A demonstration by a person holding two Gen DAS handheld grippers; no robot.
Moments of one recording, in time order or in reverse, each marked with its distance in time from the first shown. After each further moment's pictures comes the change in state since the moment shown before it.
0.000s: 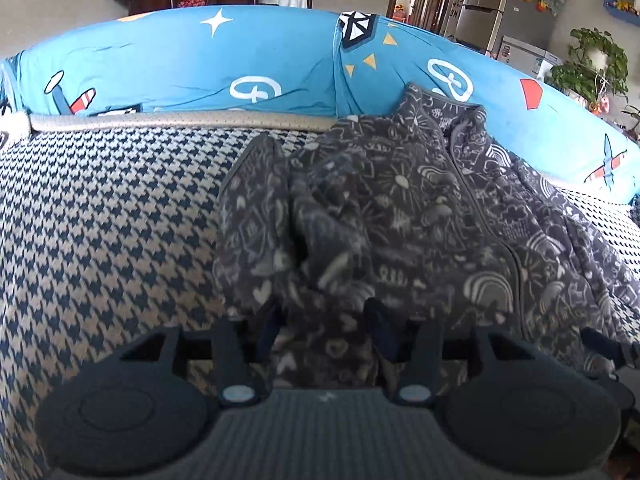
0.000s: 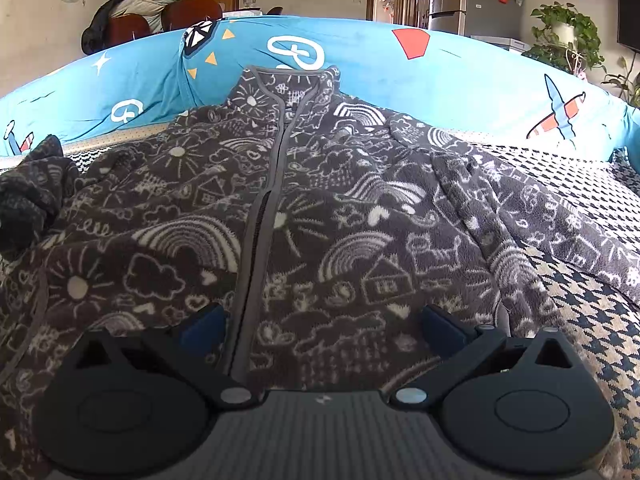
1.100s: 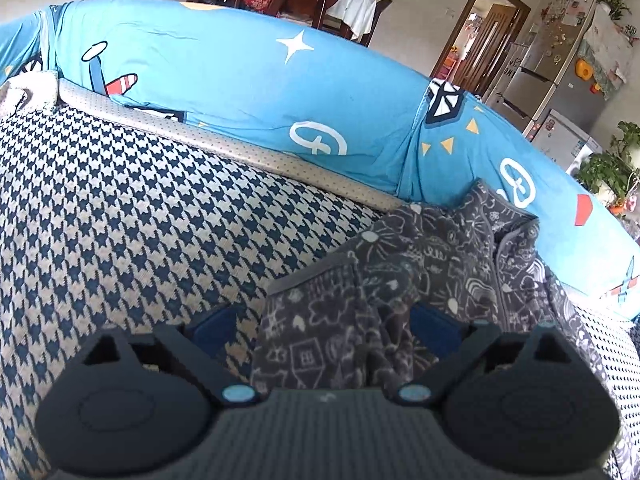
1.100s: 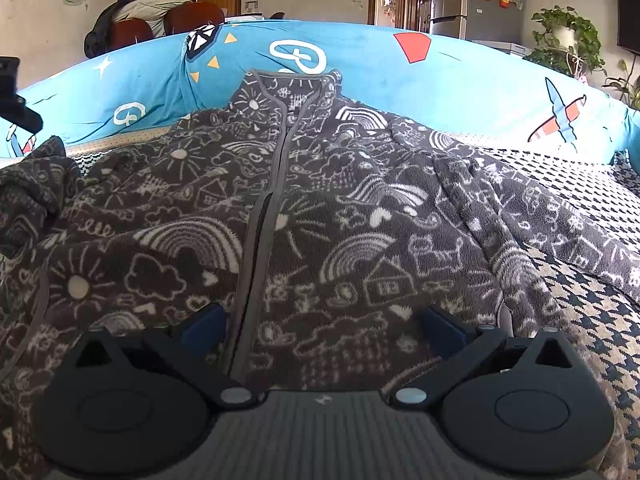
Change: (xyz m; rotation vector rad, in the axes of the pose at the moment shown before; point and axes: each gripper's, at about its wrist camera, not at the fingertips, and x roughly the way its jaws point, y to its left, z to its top) left arm 0.024 0.060 0.089 -0.251 -0.047 0.004; right arm 0.001 0.001 -0.001 -0.002 -0.018 0.003
